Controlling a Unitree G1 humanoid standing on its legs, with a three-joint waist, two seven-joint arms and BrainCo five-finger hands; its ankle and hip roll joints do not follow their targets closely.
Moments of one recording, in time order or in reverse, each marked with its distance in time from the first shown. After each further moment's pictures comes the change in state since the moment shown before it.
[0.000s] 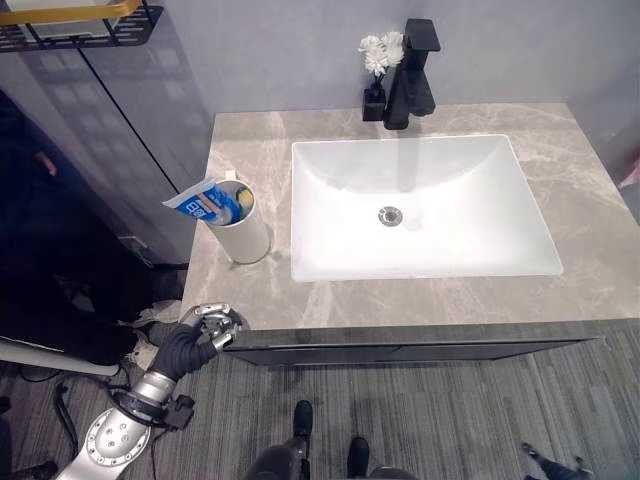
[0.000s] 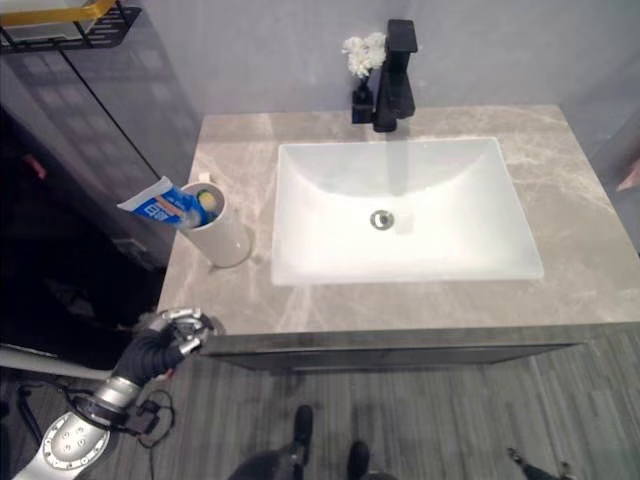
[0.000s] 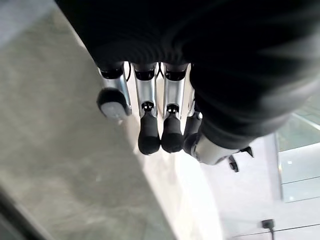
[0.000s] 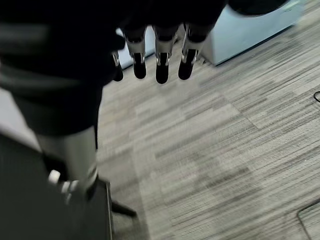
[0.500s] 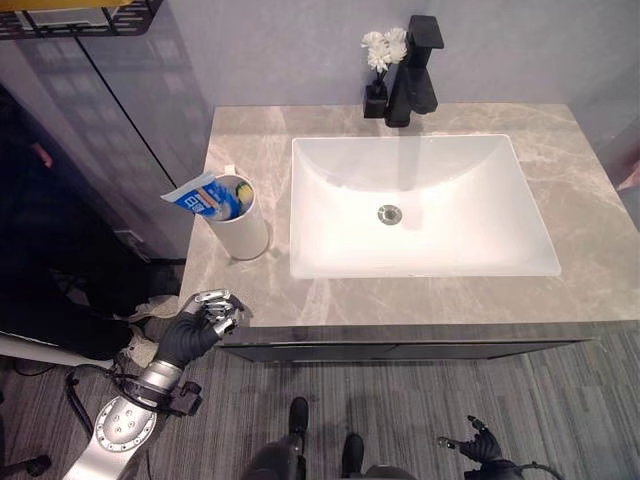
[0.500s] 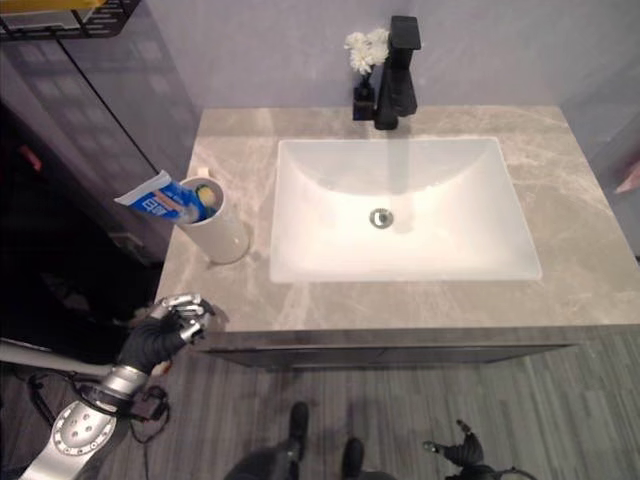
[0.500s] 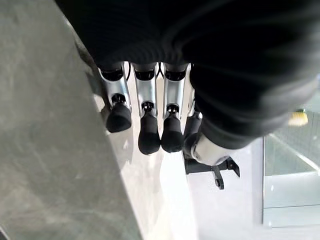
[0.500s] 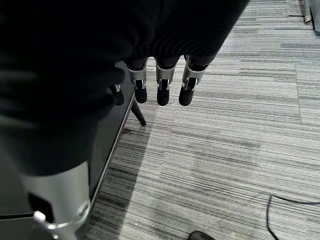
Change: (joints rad) left arm -0.029 -0.112 0.031 0.005 -0.056 0.040 -0.051; right arm -0.006 0.062 0.092 -0.072 -0.183 0.031 0.118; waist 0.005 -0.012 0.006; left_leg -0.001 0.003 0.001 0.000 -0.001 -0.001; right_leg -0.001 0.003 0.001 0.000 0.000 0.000
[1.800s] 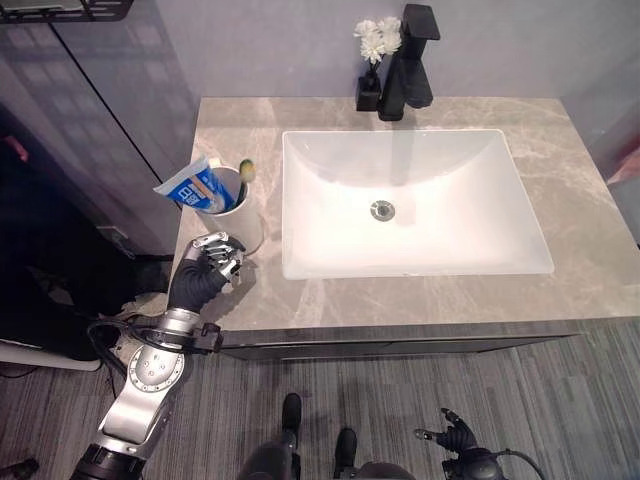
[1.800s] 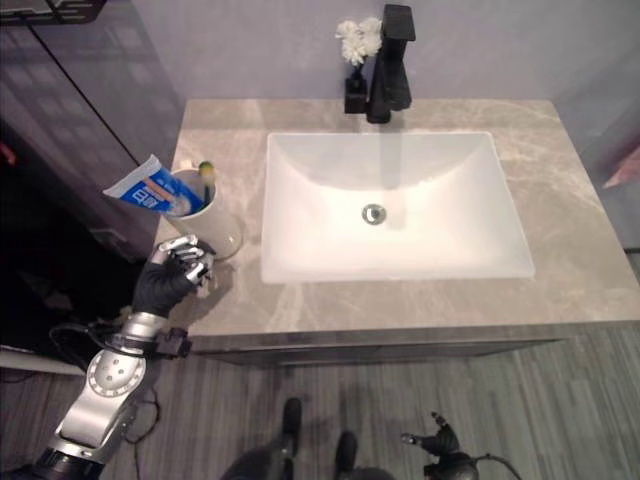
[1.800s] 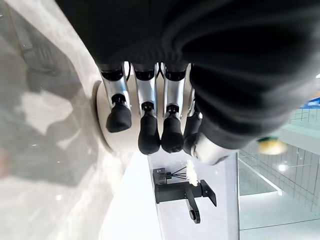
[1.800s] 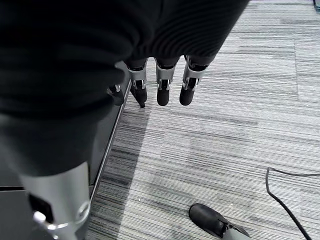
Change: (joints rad) left arm -0.314 -0.109 -0.015 0.091 0.051 0.048 0.141; right arm -0.064 0.051 0.086 0.001 0.041 0.025 0.044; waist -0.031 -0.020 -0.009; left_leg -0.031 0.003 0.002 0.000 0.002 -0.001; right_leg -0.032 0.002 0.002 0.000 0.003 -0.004
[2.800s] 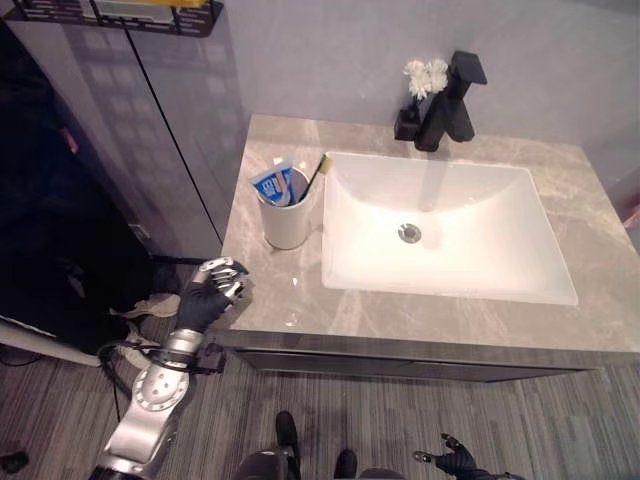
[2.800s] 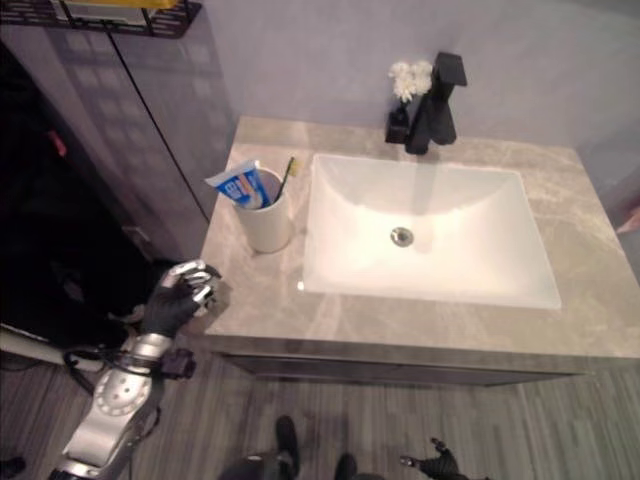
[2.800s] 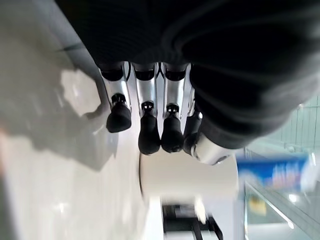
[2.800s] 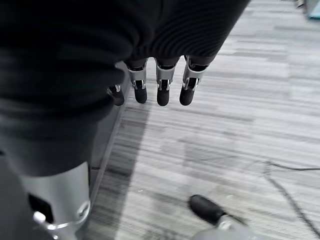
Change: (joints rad) left arm 0.110 0.025 0.032 0.014 0.010 -0.001 -0.056; right arm 0.036 0.052 -0.030 0.051 0.002 0.018 0.022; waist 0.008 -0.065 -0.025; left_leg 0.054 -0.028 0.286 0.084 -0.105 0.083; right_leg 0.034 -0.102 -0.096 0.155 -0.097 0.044
